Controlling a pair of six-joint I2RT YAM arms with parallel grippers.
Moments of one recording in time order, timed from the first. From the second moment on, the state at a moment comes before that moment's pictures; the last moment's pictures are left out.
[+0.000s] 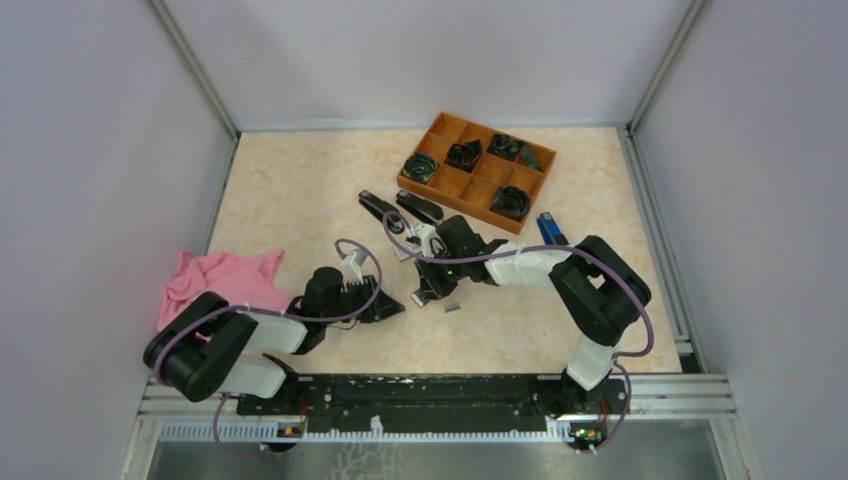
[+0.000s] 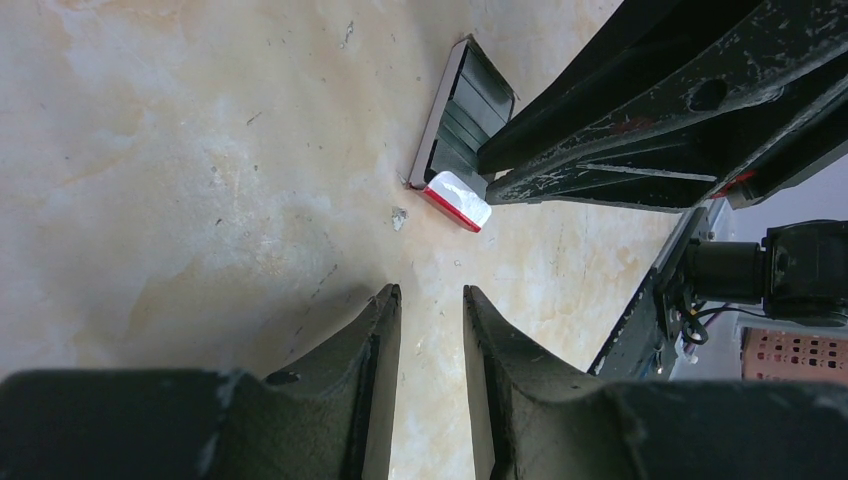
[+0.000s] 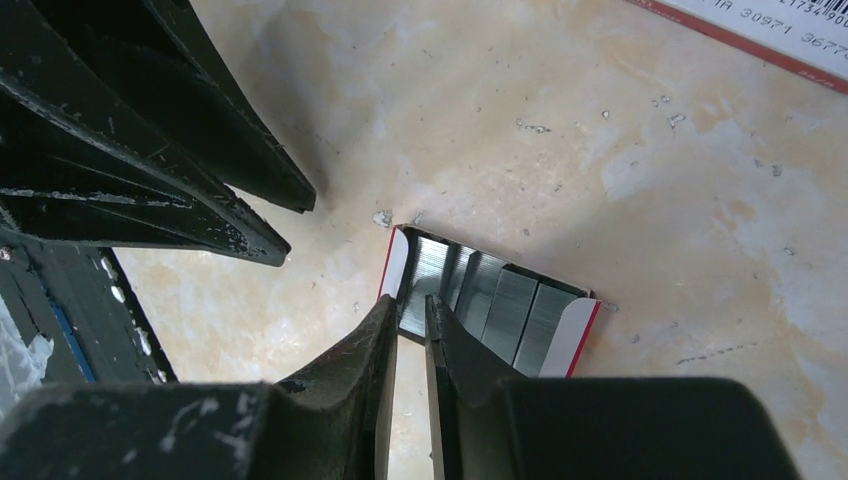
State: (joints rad) left arm -0.58 1.38 0.15 0.76 0.38 -0.75; right arm 0.76 1.72 0.91 -0.06 -0.47 0.07
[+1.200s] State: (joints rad) left arm -0.58 1.32 0.14 0.75 0.38 -0.74; right arm 0.76 1.74 0.92 -0.06 -0.51 0.08
